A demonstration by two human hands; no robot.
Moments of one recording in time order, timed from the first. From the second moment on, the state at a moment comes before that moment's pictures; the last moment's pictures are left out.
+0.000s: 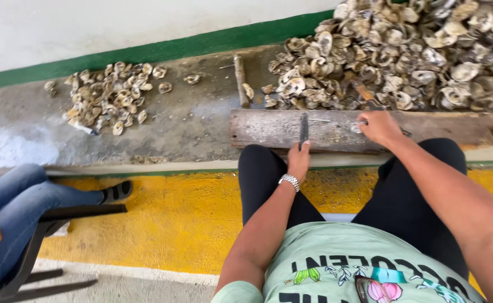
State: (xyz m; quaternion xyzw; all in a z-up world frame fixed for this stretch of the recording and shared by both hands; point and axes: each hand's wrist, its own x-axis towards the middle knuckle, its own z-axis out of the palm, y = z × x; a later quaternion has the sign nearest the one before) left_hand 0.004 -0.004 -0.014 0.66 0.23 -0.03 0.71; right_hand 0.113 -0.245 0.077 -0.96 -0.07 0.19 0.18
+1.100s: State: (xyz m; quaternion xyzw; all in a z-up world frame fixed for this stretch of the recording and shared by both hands) left_hand 0.008 0.000 0.025 0.79 0.20 0.09 0.57; right_hand 0.130 -0.194 0.061 -0.94 -0.05 0.14 0.32
